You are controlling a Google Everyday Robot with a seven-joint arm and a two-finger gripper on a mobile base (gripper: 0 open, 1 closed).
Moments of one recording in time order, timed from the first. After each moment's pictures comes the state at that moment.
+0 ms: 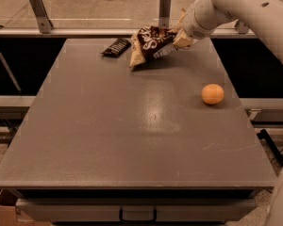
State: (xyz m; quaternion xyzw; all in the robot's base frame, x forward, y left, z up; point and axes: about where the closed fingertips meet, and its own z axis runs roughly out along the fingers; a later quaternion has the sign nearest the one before) arm 0.760 -0.136 0.919 -0.62 0.67 -0.12 0.38
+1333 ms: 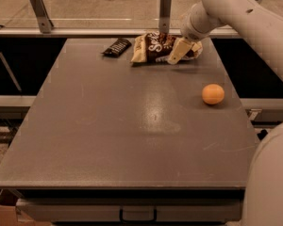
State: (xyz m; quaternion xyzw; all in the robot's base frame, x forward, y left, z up) arm 0.791 -0.139 0.894 -0.58 0.71 -0.11 0.38
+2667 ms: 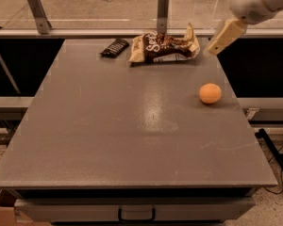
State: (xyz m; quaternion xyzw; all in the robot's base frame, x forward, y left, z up) arm 0.655 -0.188 1.012 -0.60 0.67 -0.06 0.45
